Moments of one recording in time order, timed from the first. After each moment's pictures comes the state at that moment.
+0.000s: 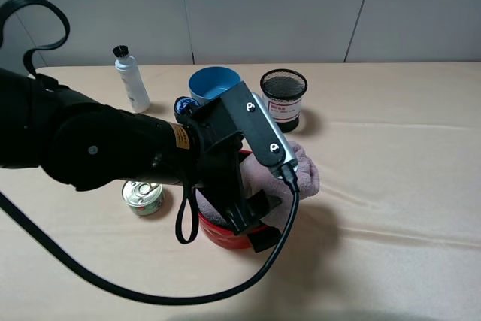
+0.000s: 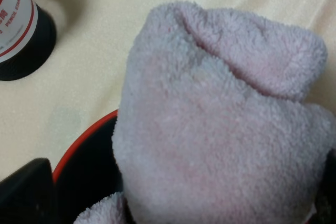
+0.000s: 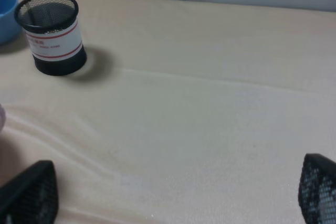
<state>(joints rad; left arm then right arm) -0.99 1.62 -0.72 -0.34 -0.17 0.58 0.05 -0.01 -0.50 0.07 1.02 -0.08</state>
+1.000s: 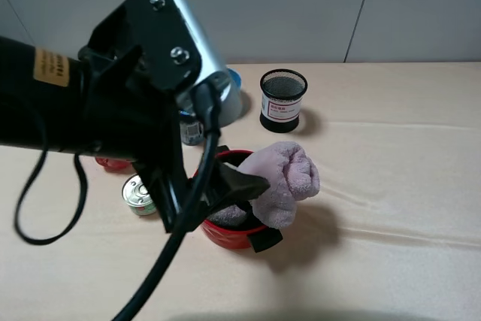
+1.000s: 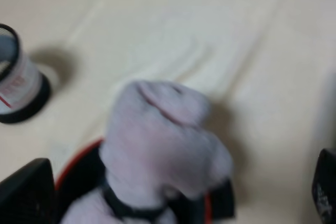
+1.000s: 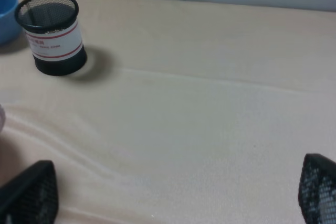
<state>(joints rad) -0.99 1.18 -0.72 -0.39 0.17 0.58 0.05 -0.01 -0.50 0.07 1.02 -0.08</state>
